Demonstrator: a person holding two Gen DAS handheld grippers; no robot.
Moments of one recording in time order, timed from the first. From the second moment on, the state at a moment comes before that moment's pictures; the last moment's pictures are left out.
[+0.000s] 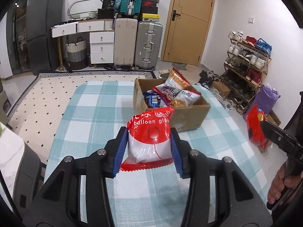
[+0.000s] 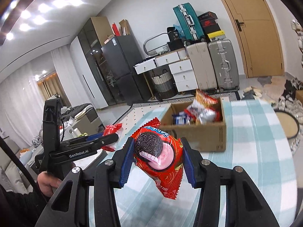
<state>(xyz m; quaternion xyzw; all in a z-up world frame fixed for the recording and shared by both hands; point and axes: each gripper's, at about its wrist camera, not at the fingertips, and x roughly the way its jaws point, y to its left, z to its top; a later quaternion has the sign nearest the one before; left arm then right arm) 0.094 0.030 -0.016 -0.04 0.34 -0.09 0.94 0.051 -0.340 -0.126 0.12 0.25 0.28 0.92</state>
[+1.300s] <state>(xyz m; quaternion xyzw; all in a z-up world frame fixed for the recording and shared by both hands) 0.375 -0.040 -0.045 -0.03 0.46 -0.15 0.88 0.327 -0.309 -0.122 0.09 0.35 0.27 0.89</state>
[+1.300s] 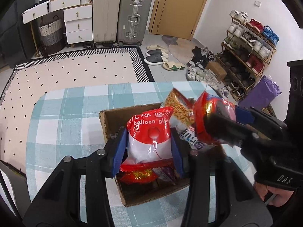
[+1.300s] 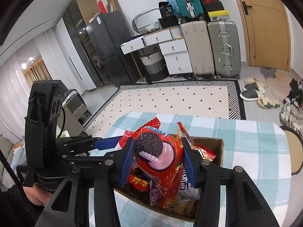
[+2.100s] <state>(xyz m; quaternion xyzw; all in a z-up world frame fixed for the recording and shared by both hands) 0.359 -0.029 -0.063 -0.01 0.46 -0.11 0.88 0.309 -0.311 -0.125 0.07 0.31 0.26 0.91</state>
